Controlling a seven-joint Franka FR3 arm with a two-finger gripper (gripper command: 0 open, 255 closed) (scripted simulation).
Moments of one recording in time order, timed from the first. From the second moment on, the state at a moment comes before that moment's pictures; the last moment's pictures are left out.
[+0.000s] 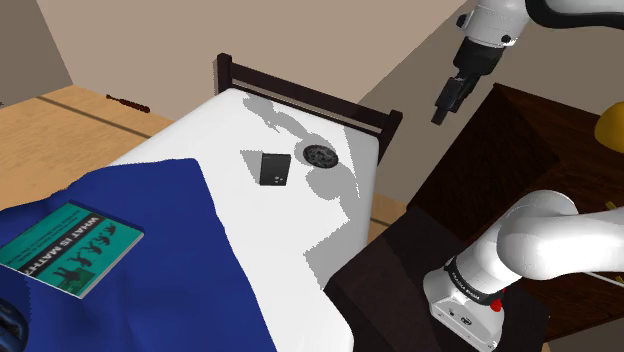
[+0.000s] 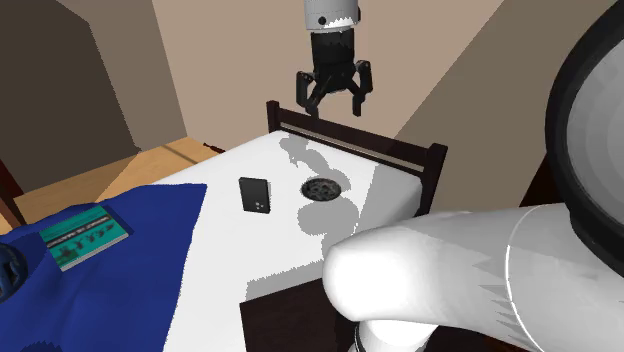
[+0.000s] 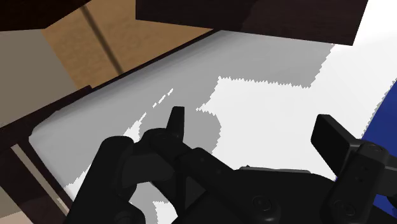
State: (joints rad) arm -0.02 -0.81 0.04 -2.36 -0.06 1.50 -0.05
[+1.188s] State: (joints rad) arm 0.04 -0.31 -0.01 -2.34 -0.05 2.00 -0.22
